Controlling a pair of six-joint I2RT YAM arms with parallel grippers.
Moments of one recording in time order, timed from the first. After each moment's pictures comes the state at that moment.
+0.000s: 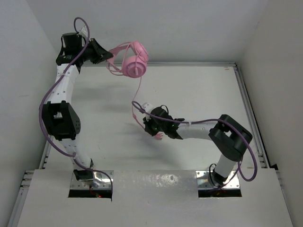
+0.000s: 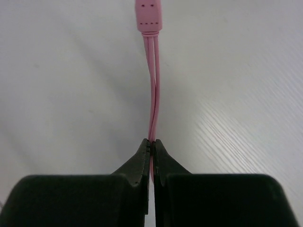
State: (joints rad) left arm 0.10 1.88 1.88 -0.44 0.70 -0.58; right arm 0.87 1.71 0.81 0.21 -0.05 0.14
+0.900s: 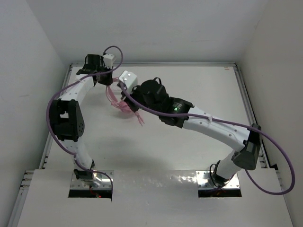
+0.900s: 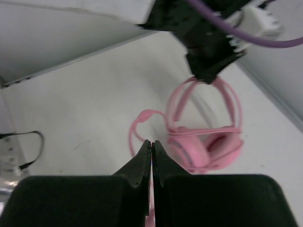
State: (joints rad) left arm -0.04 1.87 1.55 -0.46 0.21 0.17; right arm 1.07 1.59 1.52 -0.18 0.10 -0.09
